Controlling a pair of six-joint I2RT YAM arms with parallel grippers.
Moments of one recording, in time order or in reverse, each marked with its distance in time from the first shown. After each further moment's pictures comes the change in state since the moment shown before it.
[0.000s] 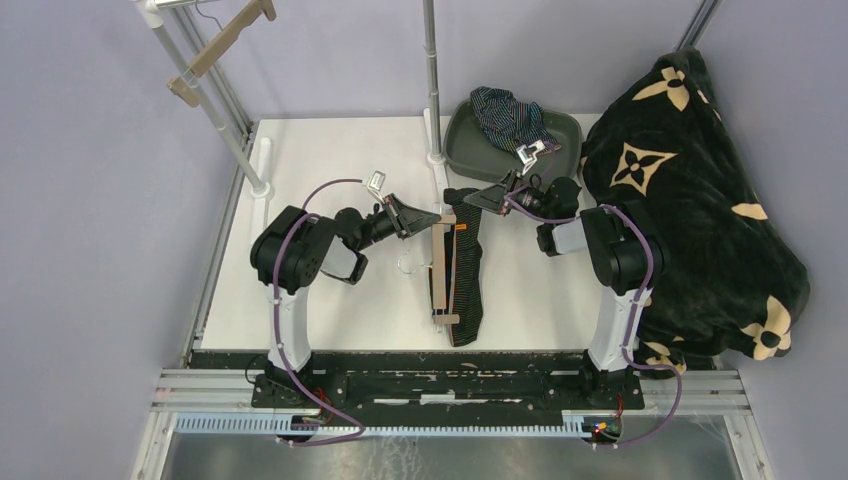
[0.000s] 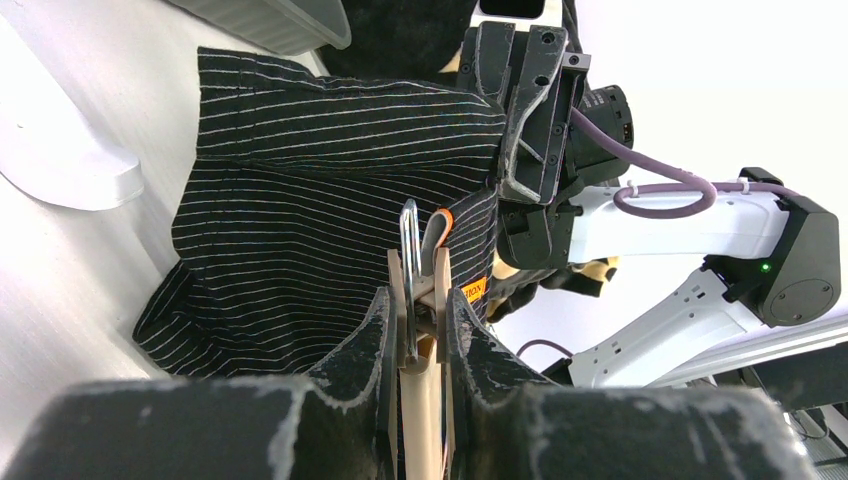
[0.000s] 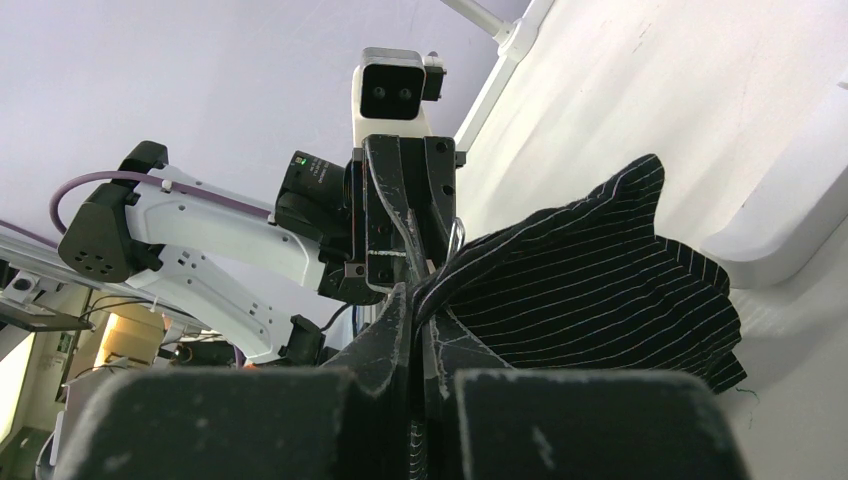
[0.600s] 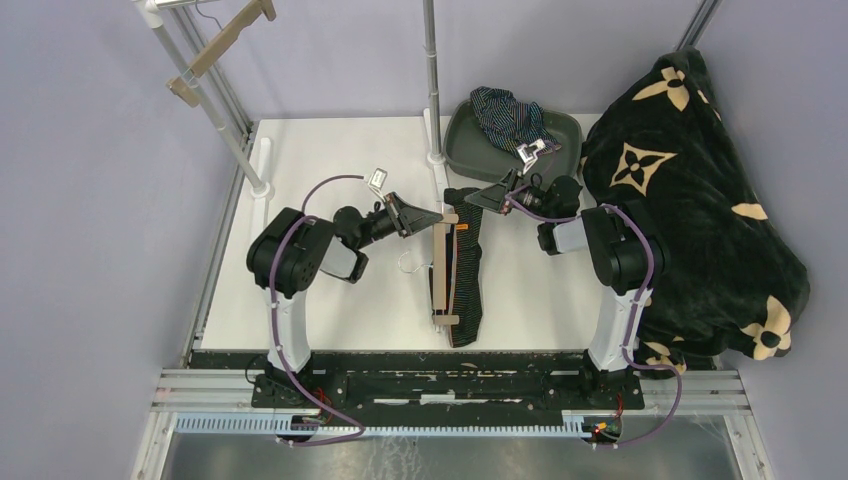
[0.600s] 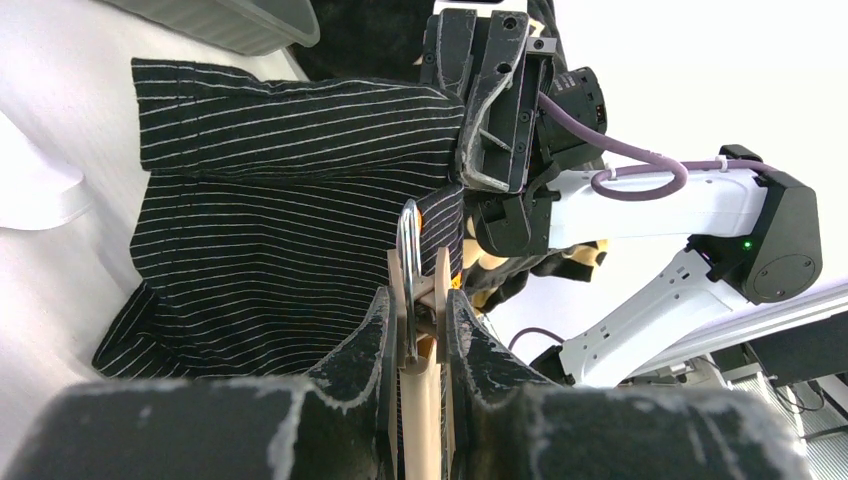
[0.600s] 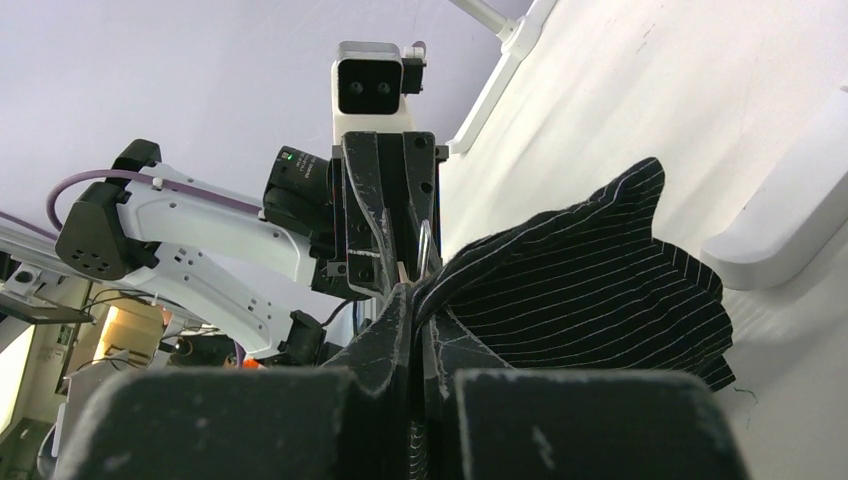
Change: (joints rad) left arm -0.008 -0.039 0.000 0.000 0.026 -0.001; right arm -0.006 0.000 0.005 0.000 -0.015 0.000
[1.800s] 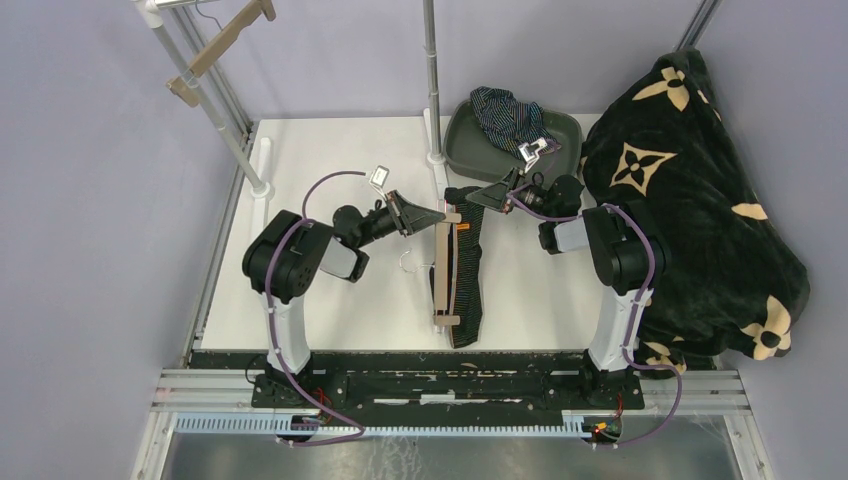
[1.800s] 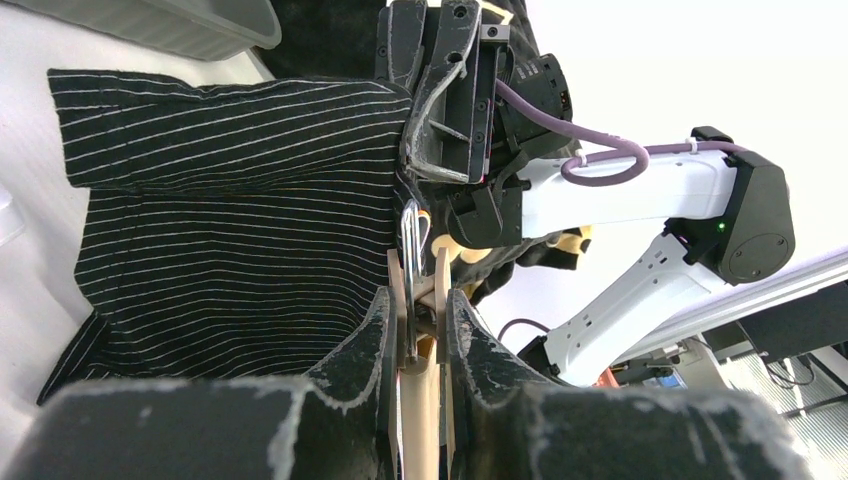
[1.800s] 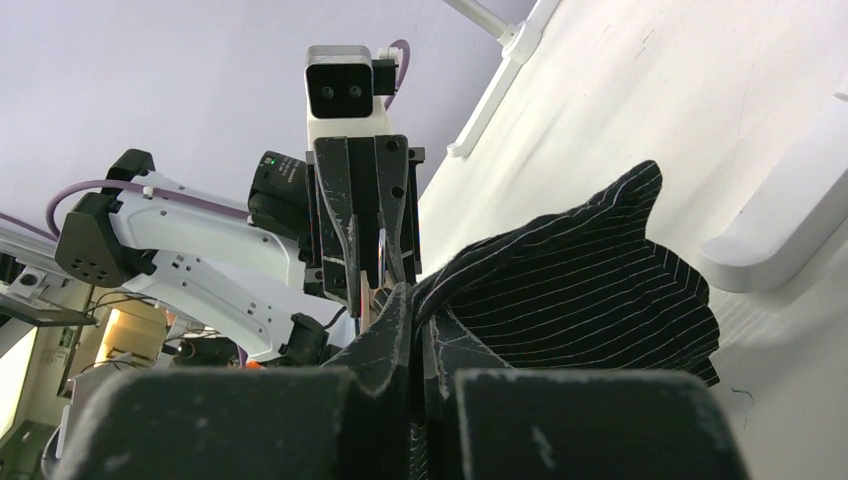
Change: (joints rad) left arm -0.014 -0.047 -0.002 0.001 0.015 -0.002; right arm -0.008 -0.003 0.007 0.000 -0.005 0.010
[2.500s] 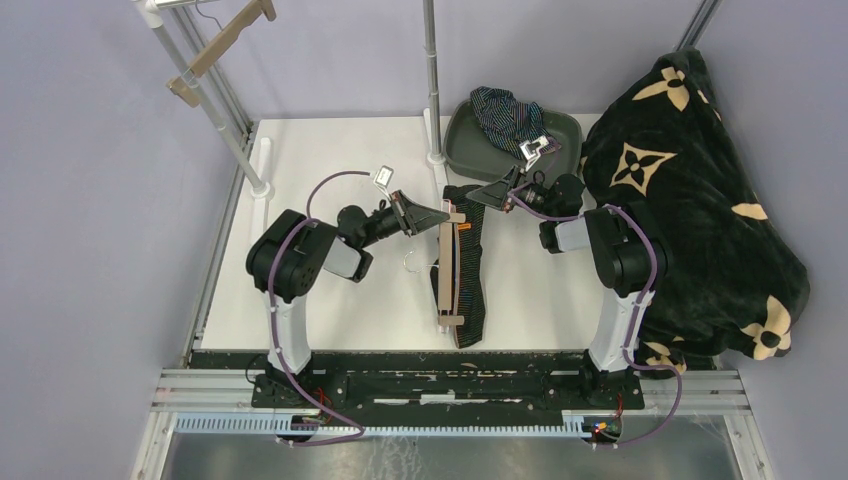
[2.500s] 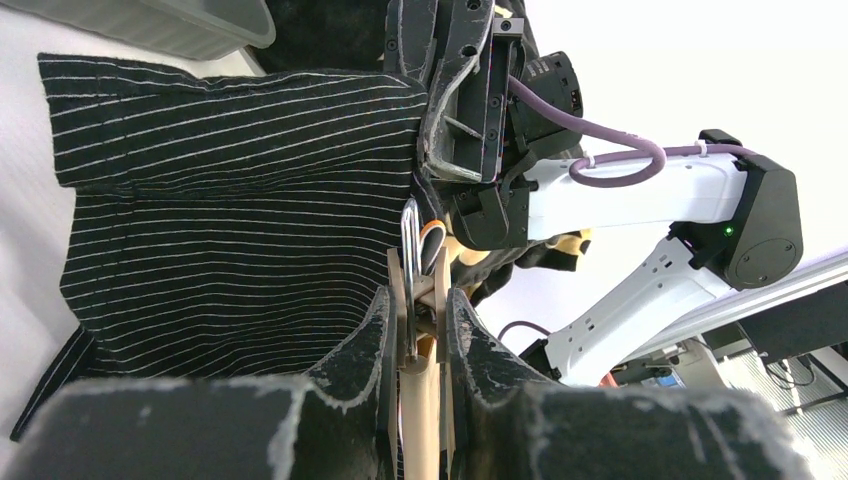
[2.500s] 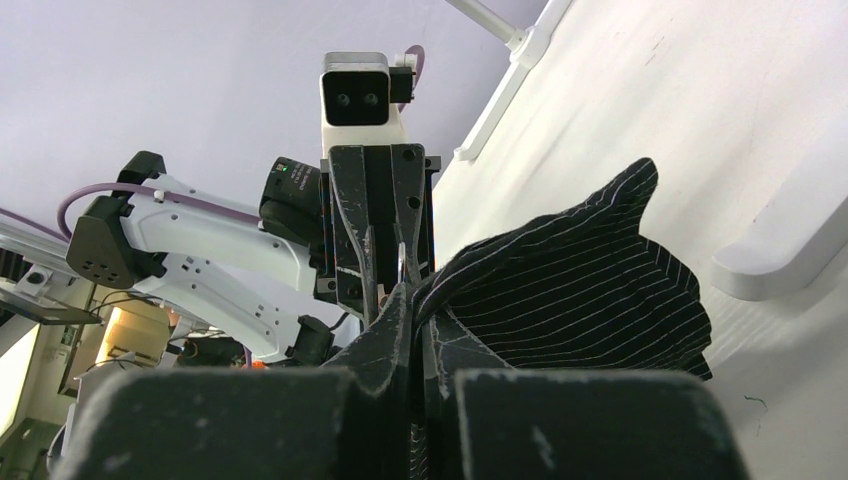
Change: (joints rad) left arm -0.026 0.016 0.016 0.000 -0.022 0.000; right arm 0.000 -0.019 0.000 0.000 0.000 0.014
